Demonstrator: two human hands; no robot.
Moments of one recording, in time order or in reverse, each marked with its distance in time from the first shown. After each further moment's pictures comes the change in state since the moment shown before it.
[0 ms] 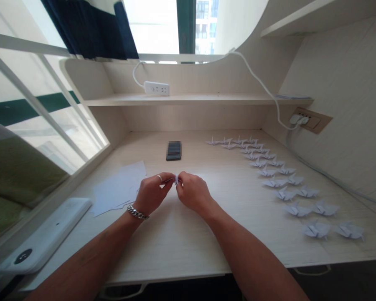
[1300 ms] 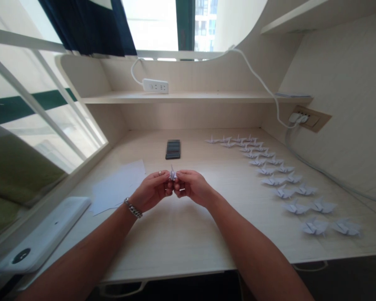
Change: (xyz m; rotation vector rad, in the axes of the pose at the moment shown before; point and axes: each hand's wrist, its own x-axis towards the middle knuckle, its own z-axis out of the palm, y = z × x) left_hand 0.008 0.006 -0.008 -1.402 -0.359 -0.753; right_hand 0.008 0.011 -0.004 1.594 -0.494 0.330
